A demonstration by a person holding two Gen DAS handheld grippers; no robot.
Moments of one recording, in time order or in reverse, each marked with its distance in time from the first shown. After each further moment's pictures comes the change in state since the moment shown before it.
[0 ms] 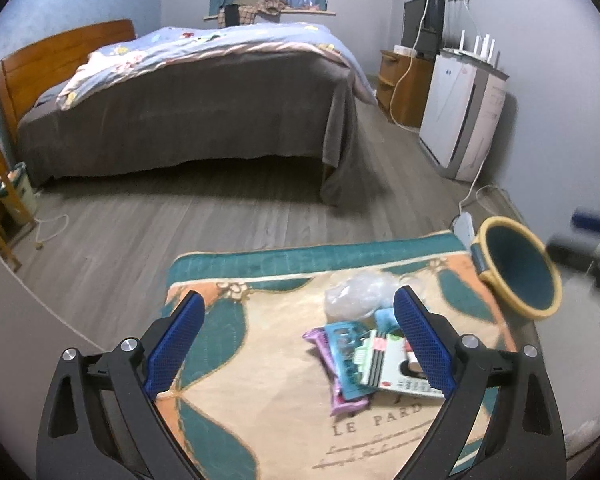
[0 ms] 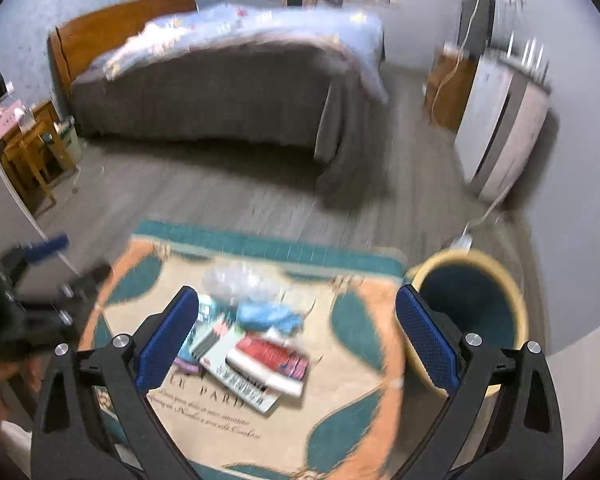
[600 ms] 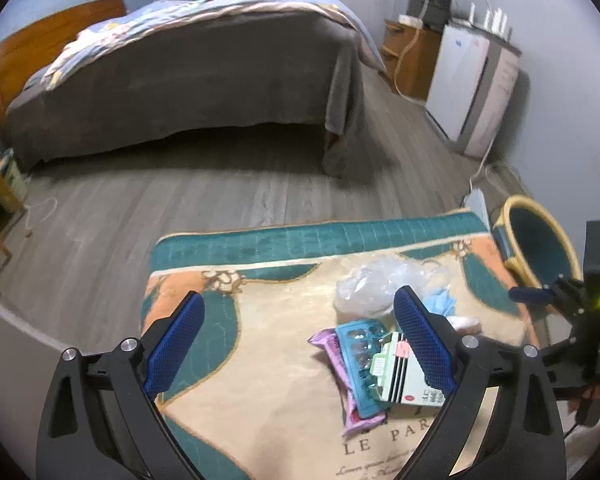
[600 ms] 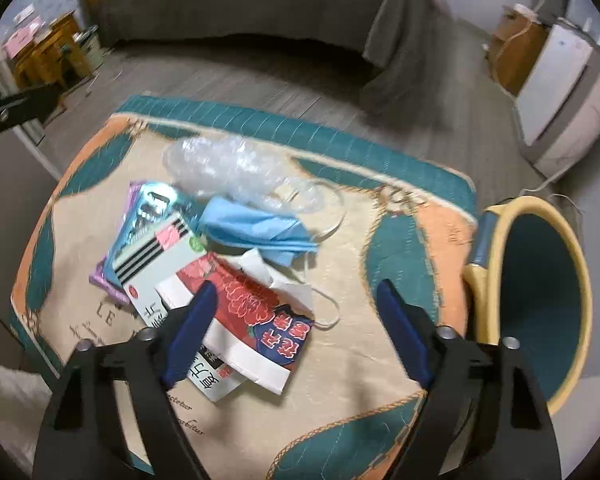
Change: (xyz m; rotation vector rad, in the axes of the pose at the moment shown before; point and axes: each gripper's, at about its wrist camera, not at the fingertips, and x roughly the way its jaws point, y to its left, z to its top) left arm 0.069 0.001 0.004 0.026 0.114 -0.002; right arm 0.140 -0.002 -0.065 -0.183 0.252 0.111
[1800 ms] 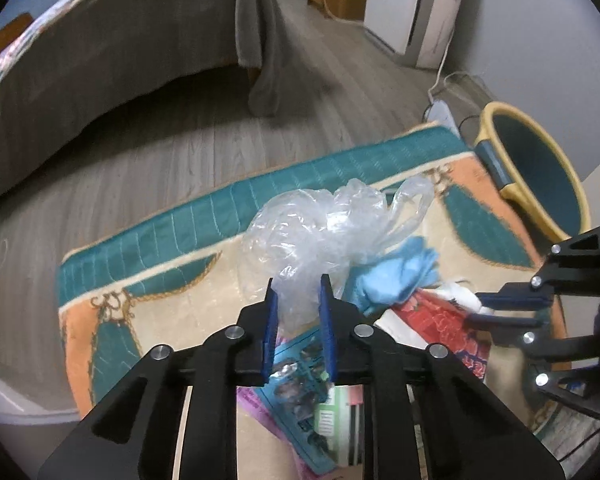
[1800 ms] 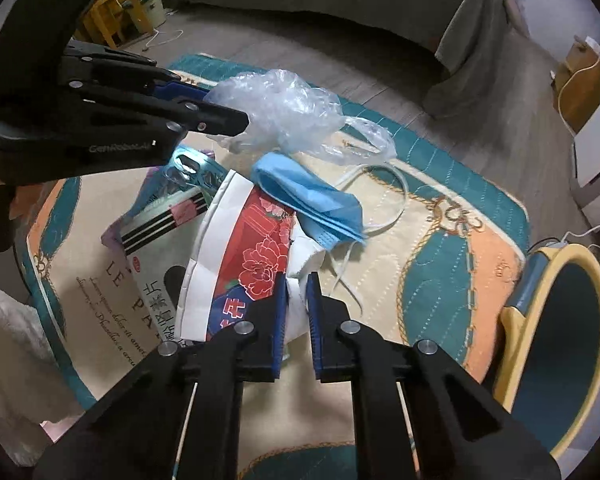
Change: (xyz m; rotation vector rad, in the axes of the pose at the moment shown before) left arm 0.092 -0.070 0.000 0.219 0.203 -0.127; right arm 0.009 0.005 0.003 -0.186 0.045 0.144
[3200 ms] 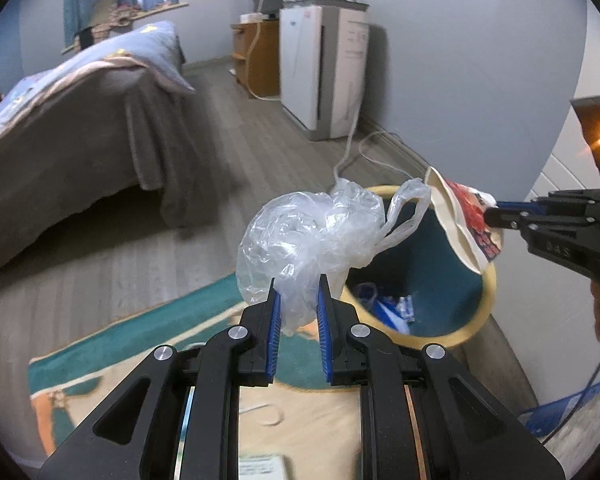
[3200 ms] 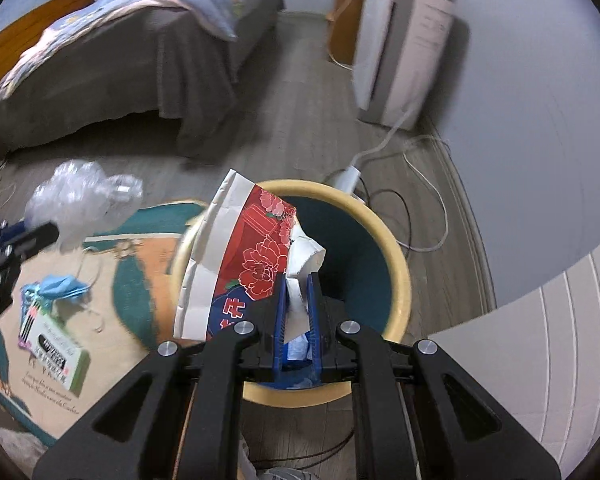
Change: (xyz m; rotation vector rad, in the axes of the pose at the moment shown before) left arm -0.050 -0.180 0.073 0.149 -0.245 -0.123; right arm -0.155 -0.200 -0.108 0.605 -0.159 -0.429
